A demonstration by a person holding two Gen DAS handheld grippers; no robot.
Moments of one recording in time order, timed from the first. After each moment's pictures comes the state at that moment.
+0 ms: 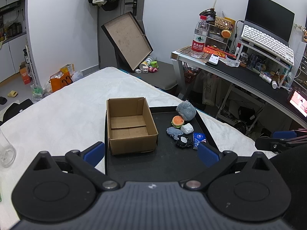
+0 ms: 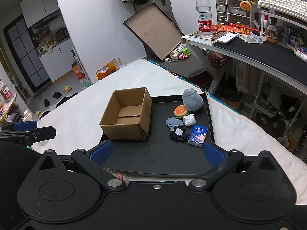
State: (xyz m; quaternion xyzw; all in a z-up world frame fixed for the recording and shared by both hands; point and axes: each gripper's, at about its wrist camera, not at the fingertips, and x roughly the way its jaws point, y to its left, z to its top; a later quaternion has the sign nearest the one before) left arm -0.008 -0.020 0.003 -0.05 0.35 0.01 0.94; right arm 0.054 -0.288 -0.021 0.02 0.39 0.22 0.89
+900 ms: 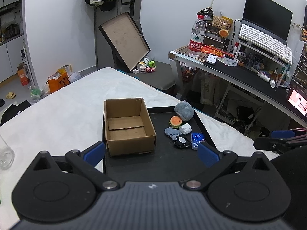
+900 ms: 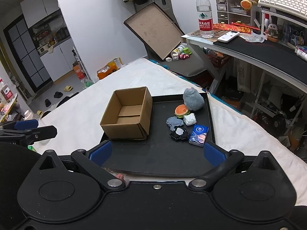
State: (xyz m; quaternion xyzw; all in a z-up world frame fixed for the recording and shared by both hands) left arm -0.004 -0.024 0.002 -0.04 0.35 0.00 0.94; right arm 0.057 -0.289 -0.023 0.03 0.40 0.22 0.89
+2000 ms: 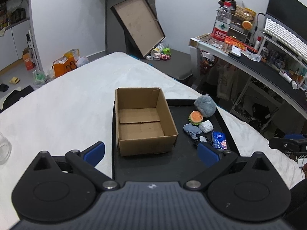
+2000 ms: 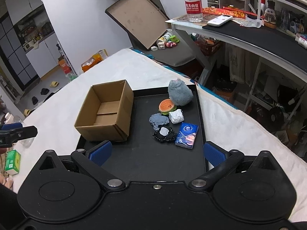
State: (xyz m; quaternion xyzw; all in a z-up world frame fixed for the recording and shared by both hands) left arm 0.061 0.023 -0.047 -0.07 0.39 0.03 0.92; right arm 0.121 -0.288 -0.069 0.02 0.43 0.19 0.88
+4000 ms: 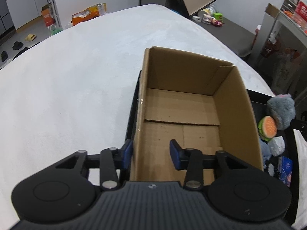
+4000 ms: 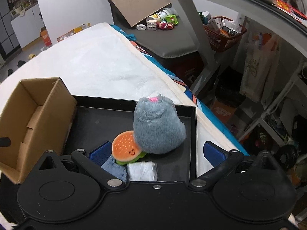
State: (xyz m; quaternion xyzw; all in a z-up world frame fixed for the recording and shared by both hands) left arm 0.237 0.087 -0.202 -0.12 0.49 0.13 0.85; right arm 0.342 -0.236 -0.204 -0.09 0.46 0.18 0.87
